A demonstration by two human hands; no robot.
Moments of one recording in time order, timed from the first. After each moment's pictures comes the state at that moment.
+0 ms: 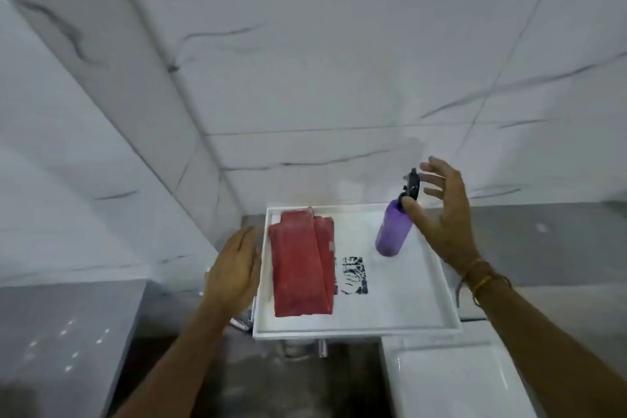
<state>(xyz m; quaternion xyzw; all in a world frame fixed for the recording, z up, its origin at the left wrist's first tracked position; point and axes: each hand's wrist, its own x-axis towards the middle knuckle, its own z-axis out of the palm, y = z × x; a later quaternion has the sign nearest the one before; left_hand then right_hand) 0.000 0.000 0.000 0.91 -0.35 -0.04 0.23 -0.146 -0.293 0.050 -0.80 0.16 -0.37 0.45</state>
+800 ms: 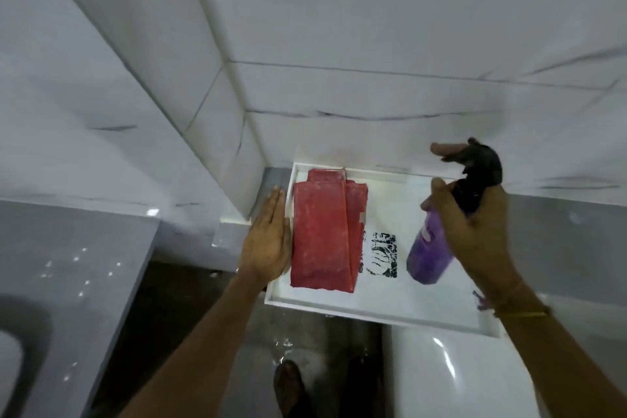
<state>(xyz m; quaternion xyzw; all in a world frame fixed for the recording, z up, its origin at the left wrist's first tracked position) 0.010 -0.016 -0.084 0.93 -0.27 -0.08 0.24 -0.115 -0.254 0.042 -0.78 0.15 -0.31 0.53</state>
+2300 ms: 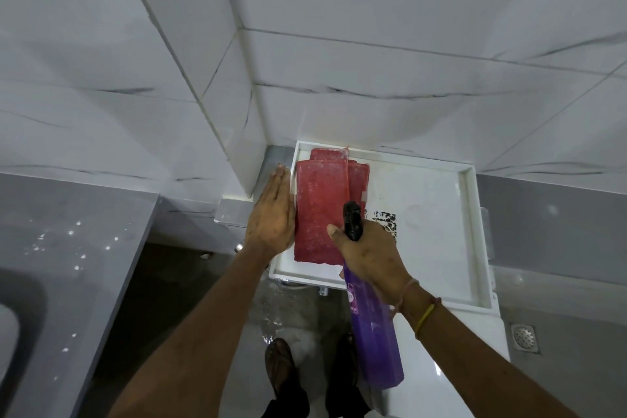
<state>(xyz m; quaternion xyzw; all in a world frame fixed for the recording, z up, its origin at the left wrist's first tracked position) 0.009 -0.012 -0.088 0.93 -0.28 -0.08 0.24 -0.110 -0.145 -0.014 -0.80 0.34 0.07 0.48</state>
